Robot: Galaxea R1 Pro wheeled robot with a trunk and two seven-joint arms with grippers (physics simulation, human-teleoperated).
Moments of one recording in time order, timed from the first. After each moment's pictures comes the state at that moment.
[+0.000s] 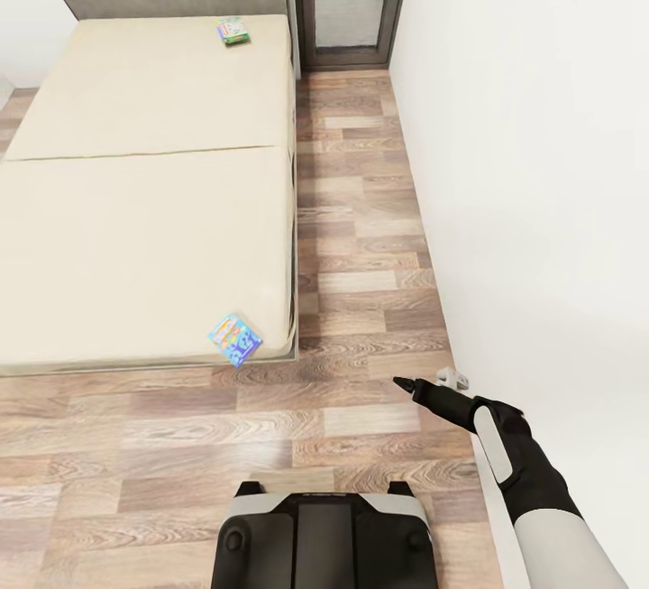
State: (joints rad) left arm -0.26 0.06 0.78 -0.01 -0.44 -0.07 0.20; right arm -0.59 -0.03 -0.21 -0.98 -0.32 0.67 0.37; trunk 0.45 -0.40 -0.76
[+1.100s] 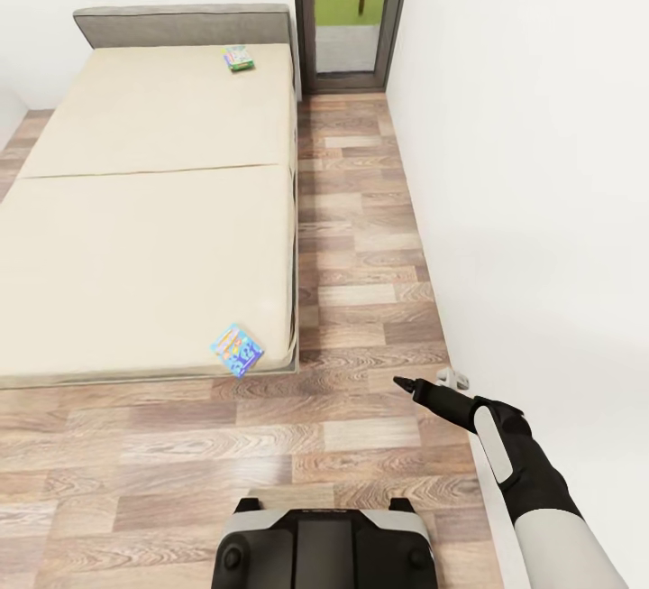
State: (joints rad) left arm -0.26 0.06 0.78 -0.01 -0.44 -0.07 0.20; right arm -0.59 -0.03 -0.21 -0.98 -0.32 0.67 0.37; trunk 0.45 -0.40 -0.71
